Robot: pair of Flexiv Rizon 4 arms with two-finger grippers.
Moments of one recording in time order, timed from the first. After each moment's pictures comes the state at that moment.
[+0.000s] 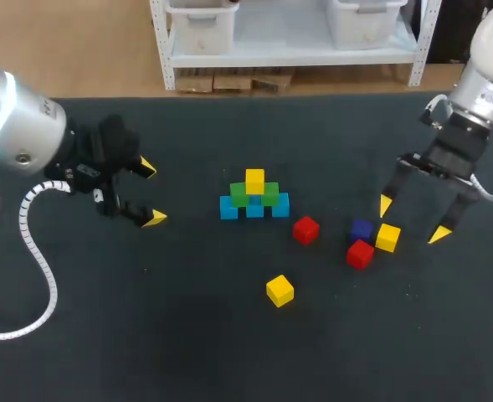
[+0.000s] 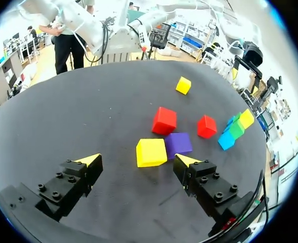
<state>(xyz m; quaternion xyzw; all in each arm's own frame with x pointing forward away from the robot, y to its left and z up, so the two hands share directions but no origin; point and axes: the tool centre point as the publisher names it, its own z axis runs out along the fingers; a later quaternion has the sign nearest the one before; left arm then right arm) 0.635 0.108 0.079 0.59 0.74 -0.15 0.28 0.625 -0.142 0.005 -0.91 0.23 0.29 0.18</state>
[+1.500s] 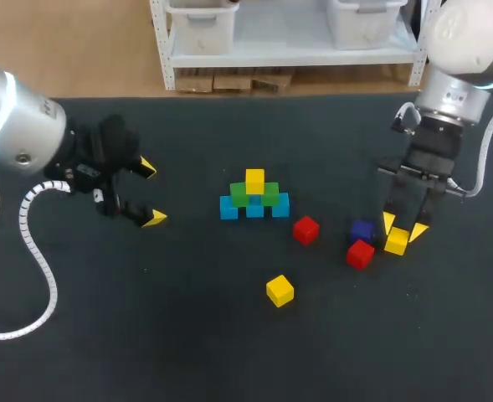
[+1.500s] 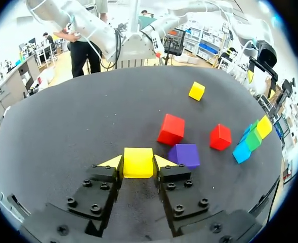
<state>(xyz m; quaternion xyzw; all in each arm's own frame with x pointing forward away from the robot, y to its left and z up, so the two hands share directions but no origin) 0.635 0.108 0.079 0.59 0.74 -0.15 0.28 0.613 -0.132 0.000 -0.92 0.19 0.33 0.10</state>
